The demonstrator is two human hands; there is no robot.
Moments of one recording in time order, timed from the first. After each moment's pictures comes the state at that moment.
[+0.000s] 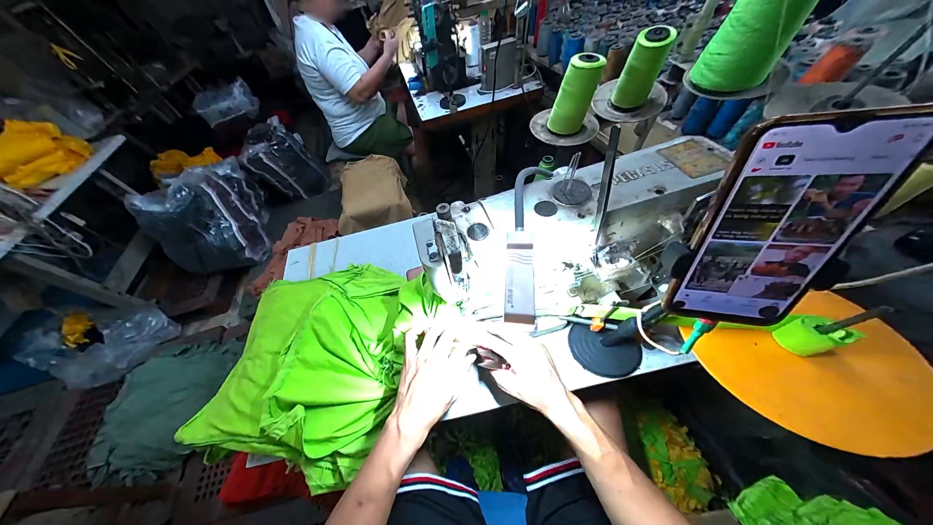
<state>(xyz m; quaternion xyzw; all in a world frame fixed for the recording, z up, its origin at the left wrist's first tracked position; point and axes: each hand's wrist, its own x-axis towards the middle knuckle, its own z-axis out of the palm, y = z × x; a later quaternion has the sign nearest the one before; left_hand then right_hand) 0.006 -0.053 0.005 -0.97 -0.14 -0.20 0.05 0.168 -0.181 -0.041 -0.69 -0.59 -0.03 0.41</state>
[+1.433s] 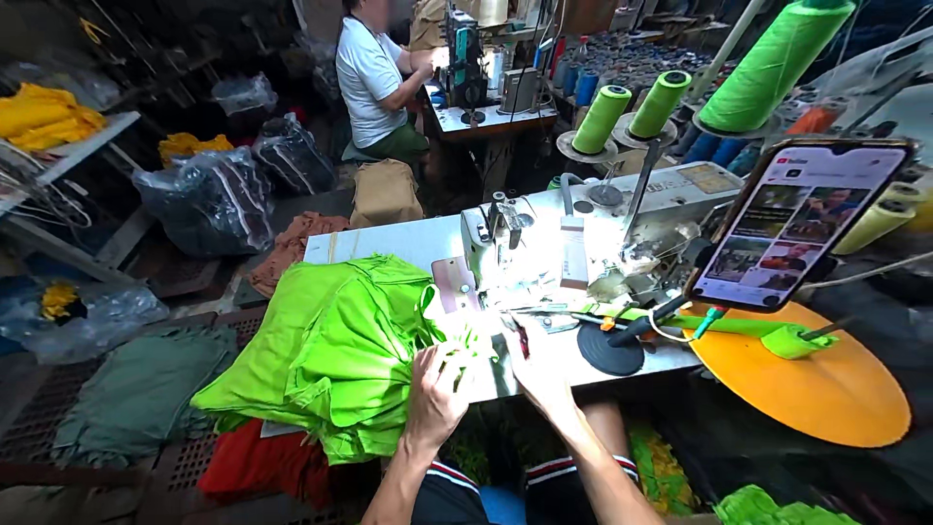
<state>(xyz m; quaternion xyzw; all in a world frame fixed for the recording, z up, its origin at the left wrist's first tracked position) -0.051 -0.075 -0.023 -0.88 -0.19 -0.42 -0.13 0.120 -0.181 -0.032 -0.79 -0.41 -0.07 0.44</state>
